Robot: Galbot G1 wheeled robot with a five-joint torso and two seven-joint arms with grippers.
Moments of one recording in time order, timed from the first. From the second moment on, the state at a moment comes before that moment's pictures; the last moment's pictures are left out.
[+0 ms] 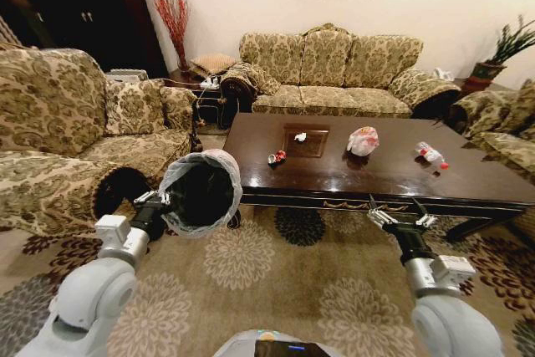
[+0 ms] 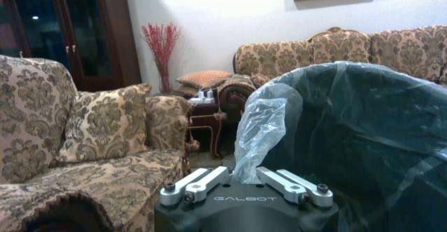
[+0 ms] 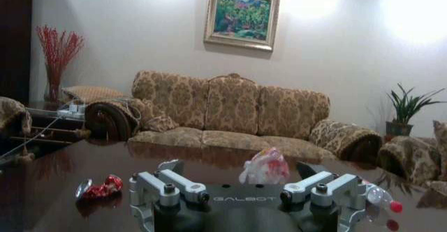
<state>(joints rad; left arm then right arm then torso) 1.57 -1.06 -0.84 -2.44 -0.55 0.49 -0.22 -1.68 1.25 0.78 2.40 0.31 -0.22 0.17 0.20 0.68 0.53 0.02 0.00</state>
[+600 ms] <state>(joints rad) 1.56 -1.07 -0.83 -2.43 -0.54 0.49 -0.22 -1.68 1.25 0.78 2.40 0.31 -0.22 0.17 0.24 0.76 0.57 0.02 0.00</state>
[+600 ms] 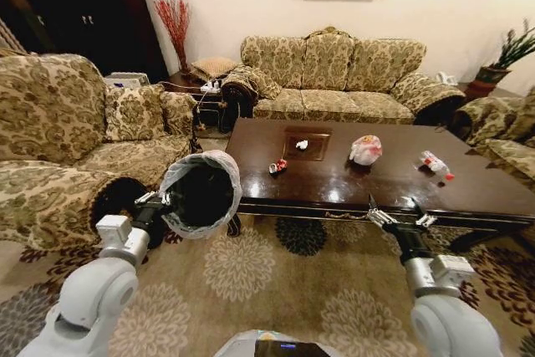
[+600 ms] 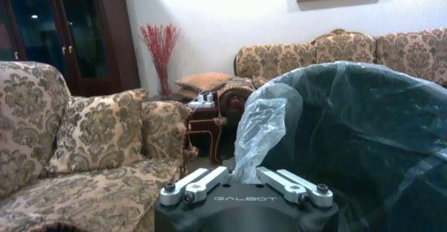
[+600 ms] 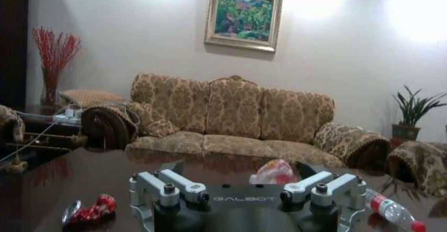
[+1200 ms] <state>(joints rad) 1.56 -1.07 -0.80 -2.42 -0.52 0.48 -0.22 -1.67 1.26 0.78 2.38 0.30 -0.21 0.17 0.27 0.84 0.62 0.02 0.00</state>
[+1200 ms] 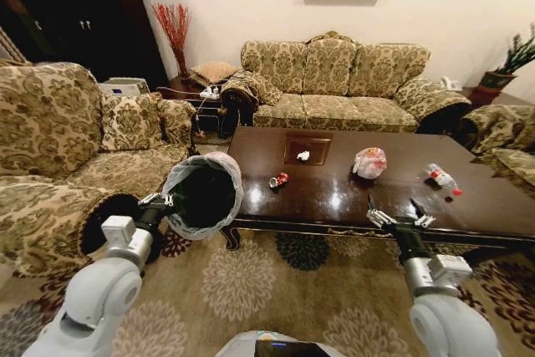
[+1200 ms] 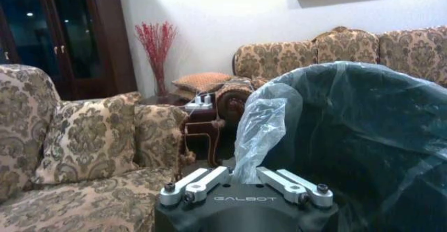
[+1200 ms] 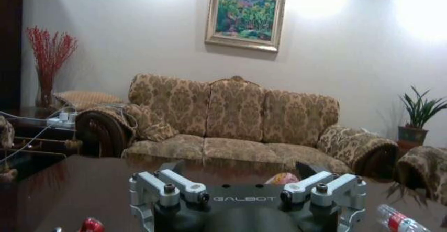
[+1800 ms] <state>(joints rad) 1.56 -1.10 -0.76 -2.41 -0.51 0.43 -0.23 -1.60 1.24 0.73 2.28 0.32 -0.20 0.16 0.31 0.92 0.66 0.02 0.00</state>
